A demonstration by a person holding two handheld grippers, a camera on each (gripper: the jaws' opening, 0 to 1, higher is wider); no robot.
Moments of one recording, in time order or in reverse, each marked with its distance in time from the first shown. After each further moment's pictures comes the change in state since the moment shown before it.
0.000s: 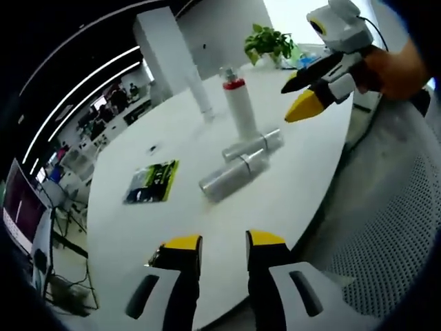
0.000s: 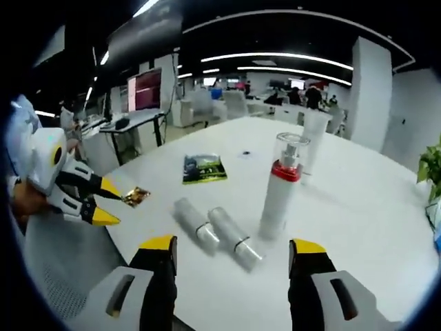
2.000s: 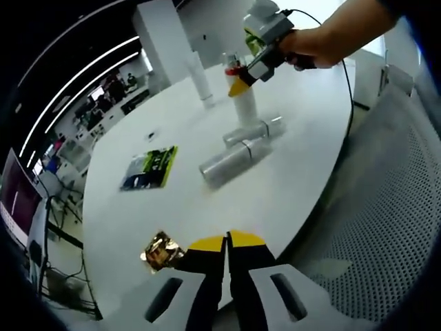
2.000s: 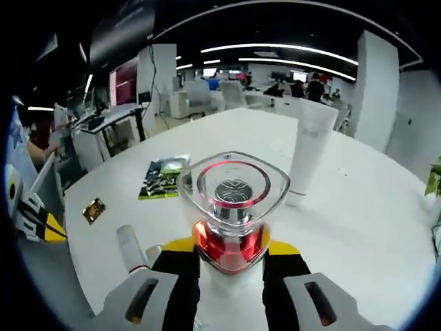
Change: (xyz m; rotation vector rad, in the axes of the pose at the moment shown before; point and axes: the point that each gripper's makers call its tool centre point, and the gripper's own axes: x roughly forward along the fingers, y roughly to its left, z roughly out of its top) left arm 0.001 0.002 -0.016 -0.029 0.041 -0.025; right arm 0.100 -0.062 0.037 -0.085 0.095 0.027
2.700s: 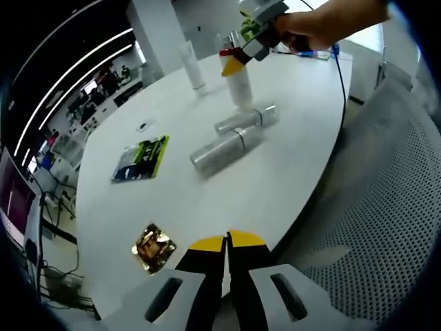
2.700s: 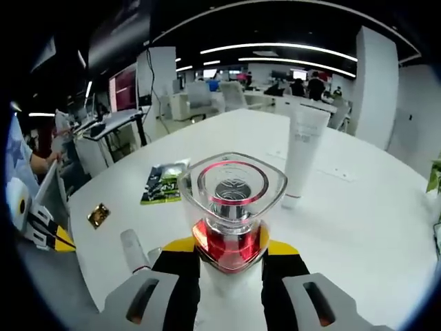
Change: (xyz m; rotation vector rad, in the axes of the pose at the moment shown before) left arm 0.005 -0.009 -0.011 -0.004 0.060 -0.045; right arm -0.013 -0.015 0.012 0.037 -0.007 0.013
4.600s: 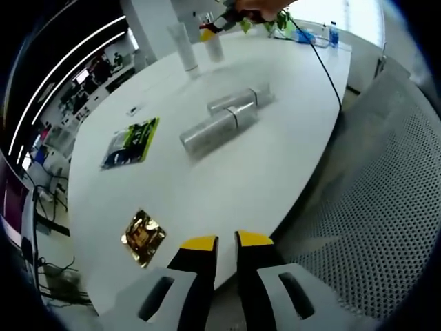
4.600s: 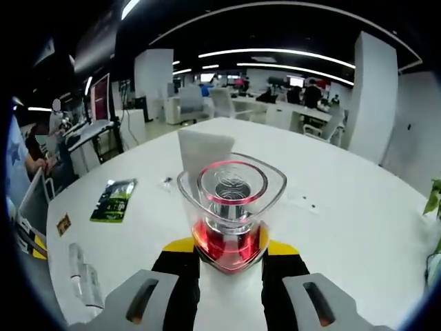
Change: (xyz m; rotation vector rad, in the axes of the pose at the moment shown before) left arm 0.008 -0.006 -0.021 0.004 0.109 -0.039; right arm 0.051 -0.133 0.060 -0.060 -0.024 -0.027
